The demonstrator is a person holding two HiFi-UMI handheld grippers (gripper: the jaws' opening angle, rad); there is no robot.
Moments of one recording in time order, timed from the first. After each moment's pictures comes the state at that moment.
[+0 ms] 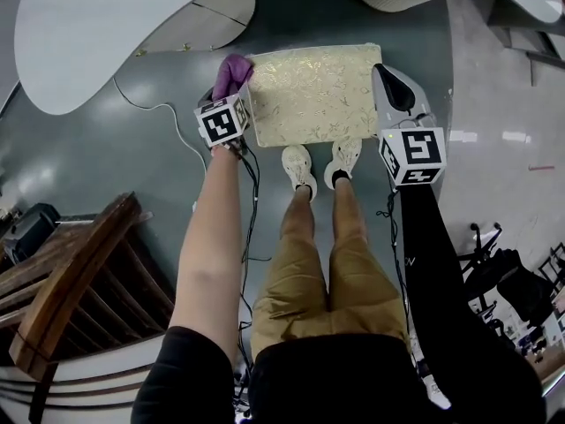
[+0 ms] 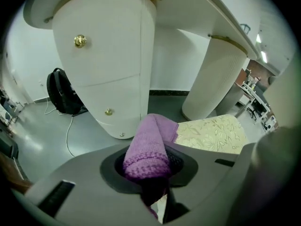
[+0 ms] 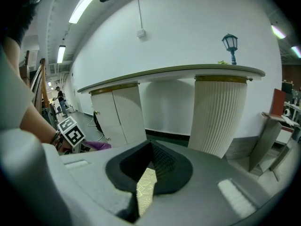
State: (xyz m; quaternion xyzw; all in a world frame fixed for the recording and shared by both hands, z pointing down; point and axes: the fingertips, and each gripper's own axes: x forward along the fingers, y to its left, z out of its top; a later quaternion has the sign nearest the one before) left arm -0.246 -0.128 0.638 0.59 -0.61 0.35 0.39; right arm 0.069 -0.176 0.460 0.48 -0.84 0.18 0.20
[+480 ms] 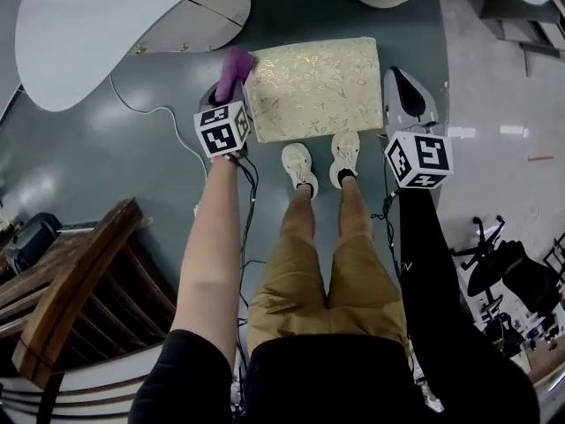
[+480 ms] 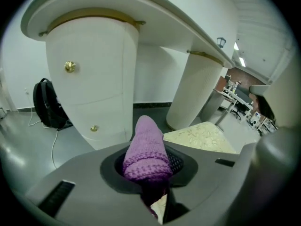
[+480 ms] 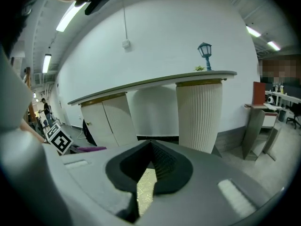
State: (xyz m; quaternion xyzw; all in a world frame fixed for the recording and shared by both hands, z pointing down) left arm -0.216 -0.133 0.598 0.68 -0.57 0.30 0.34; right arm 0.100 -0.153 0.445 0.55 -0.80 0.20 0.14
